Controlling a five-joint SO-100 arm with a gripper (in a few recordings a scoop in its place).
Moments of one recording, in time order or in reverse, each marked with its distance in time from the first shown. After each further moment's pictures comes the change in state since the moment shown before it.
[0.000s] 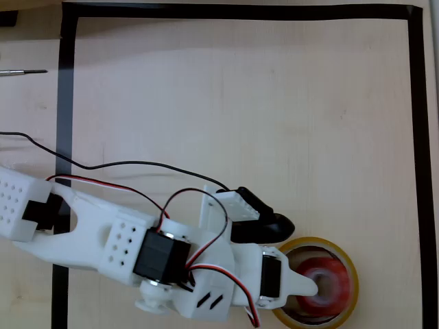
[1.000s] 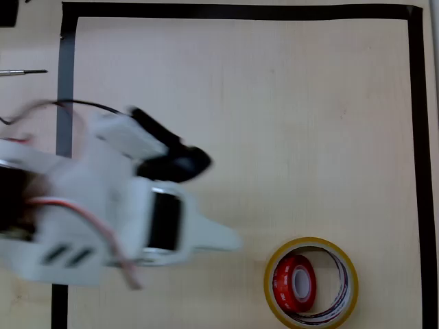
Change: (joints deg) arm -4.3 36.7 3.9 32.7 2.6
